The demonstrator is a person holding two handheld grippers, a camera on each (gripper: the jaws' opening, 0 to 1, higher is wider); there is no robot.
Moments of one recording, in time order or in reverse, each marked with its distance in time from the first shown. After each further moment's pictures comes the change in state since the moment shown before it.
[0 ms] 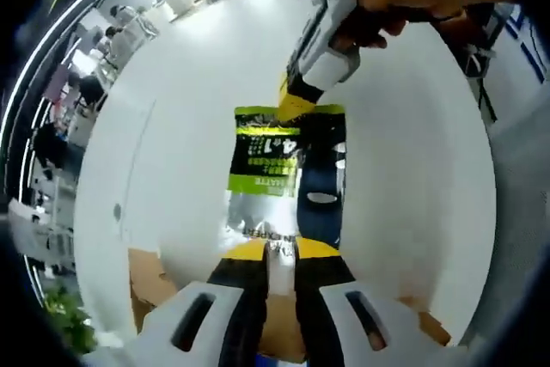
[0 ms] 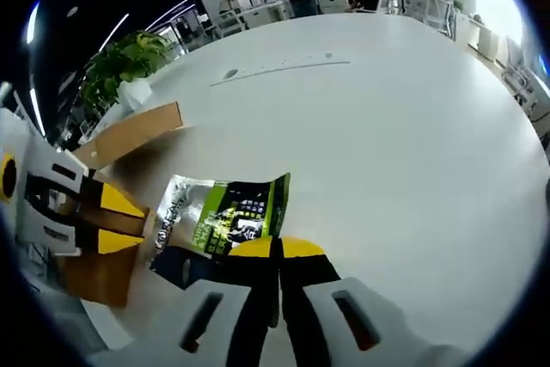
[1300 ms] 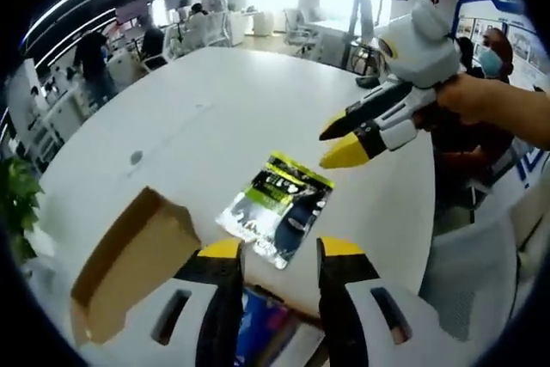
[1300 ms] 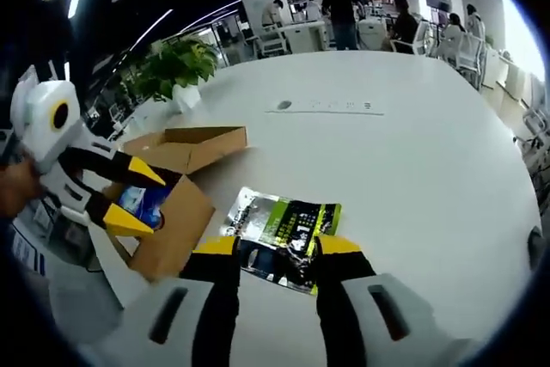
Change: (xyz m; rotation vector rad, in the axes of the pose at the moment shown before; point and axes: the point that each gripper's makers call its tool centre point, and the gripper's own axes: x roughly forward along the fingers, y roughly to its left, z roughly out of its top) left arm -0.094 -0.007 -0.004 -0.421 -0.246 0.016; right arm -0.089 0.061 0.029 -0.147 -0.077 0.138
